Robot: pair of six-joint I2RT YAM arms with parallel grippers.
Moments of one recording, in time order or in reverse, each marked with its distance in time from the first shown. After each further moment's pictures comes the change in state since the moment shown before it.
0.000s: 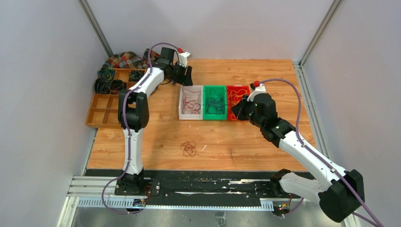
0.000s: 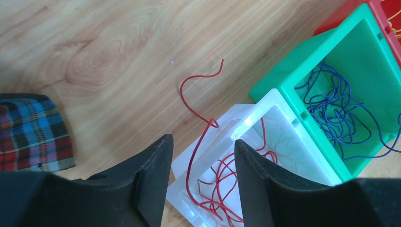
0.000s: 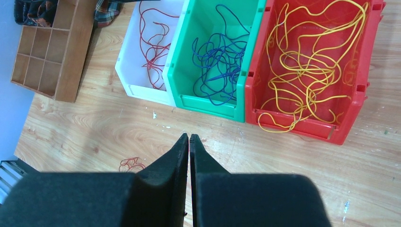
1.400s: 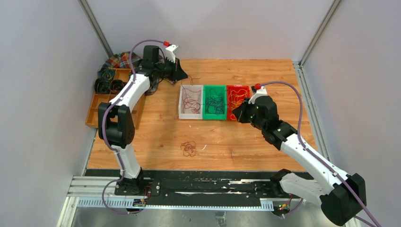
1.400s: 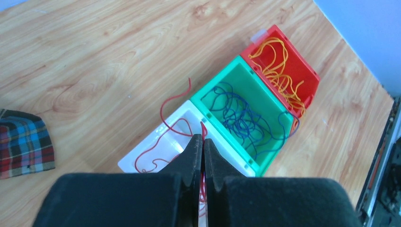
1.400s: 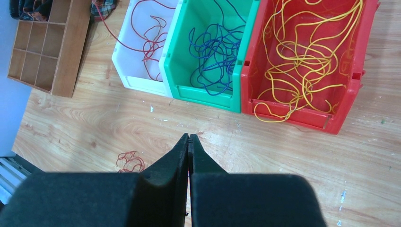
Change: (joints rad) left arm 0.053 -0.354 -0.333 0.275 0.224 -0.166; right arm 0.000 -0.037 -0.031 -0.024 0.001 0.001
